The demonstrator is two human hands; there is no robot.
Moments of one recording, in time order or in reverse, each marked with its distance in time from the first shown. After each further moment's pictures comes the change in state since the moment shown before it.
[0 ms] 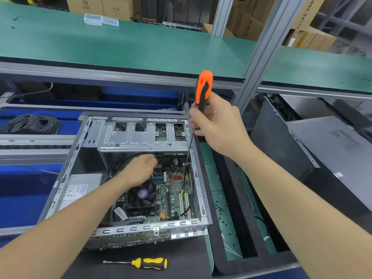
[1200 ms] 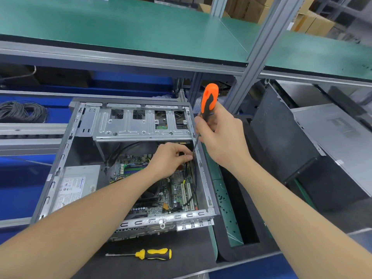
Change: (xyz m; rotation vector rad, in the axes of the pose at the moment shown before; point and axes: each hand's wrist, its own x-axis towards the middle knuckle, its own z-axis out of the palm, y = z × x) left_hand 0.017 0.032 0.051 0.012 0.068 0.365; right_hand -0.032 0.024 0.036 -0.063 0.098 0.109
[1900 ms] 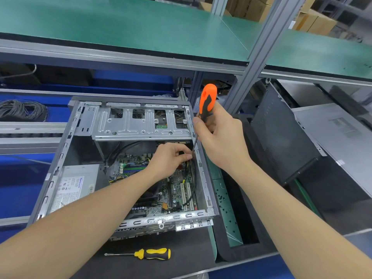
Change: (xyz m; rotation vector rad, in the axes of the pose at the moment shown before) left_hand 0.003 -0.007 0.006 -0.006 0.029 0.020; right_hand -0.002 0.001 0.000 -0.084 0.023 -0.065
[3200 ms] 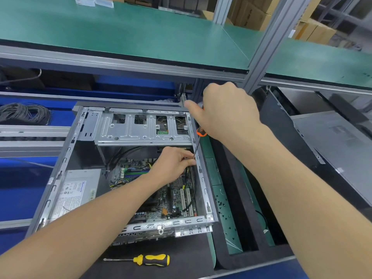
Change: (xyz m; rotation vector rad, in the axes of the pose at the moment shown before) left_hand 0.000 0.021 0.001 0.036 -0.014 0.015; right_hand 0.053 -0.055 -0.029 -0.781 -0.056 -0.101
